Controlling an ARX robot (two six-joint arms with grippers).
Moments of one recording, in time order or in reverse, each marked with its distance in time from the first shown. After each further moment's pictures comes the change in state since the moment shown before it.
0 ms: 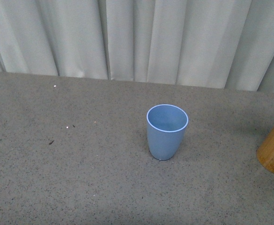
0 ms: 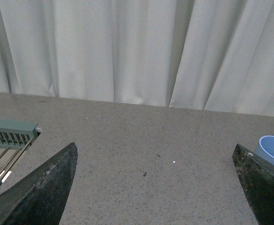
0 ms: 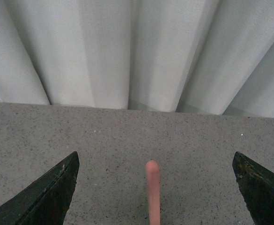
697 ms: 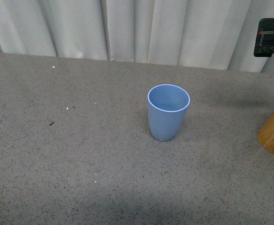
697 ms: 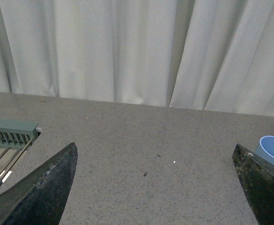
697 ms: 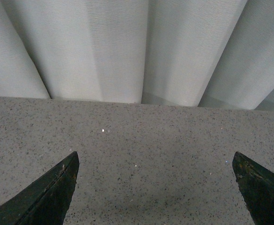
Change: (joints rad) left arm 0.000 0.000 0.000 0.000 0.000 0.000; right arm 0.028 0.233 0.138 0.053 0.001 0.035
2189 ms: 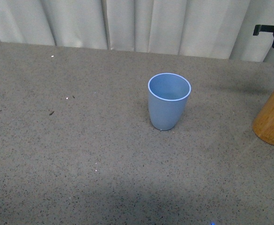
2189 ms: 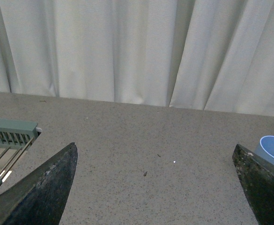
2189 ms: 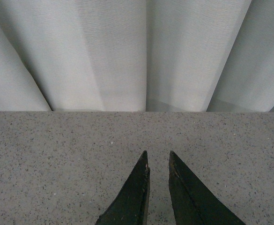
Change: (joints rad) left arm 0.000 0.000 0.000 0.000 0.000 0.000; right arm -0.011 0.091 0.048 0.079 -0.036 0.059
